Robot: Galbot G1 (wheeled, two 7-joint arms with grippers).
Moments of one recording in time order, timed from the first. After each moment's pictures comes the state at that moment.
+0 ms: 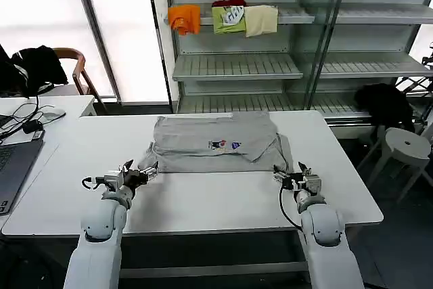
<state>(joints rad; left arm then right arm) 0.94 -1.41 -0.61 -1.63 -0.04 0.56 0.17 -0.98 1.47 0.55 1.67 -0.03 -0.52 -0.11</state>
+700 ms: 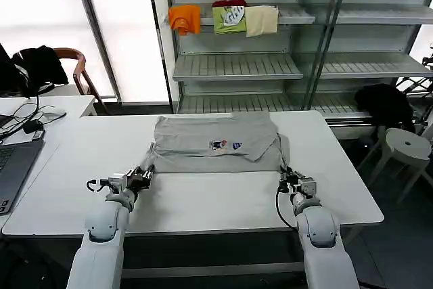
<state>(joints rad) 0.94 -1.41 -0.61 -1.60 -0.03 0.57 0.18 -0.98 1.48 0.54 1.66 -0.03 -0.52 -0.11</state>
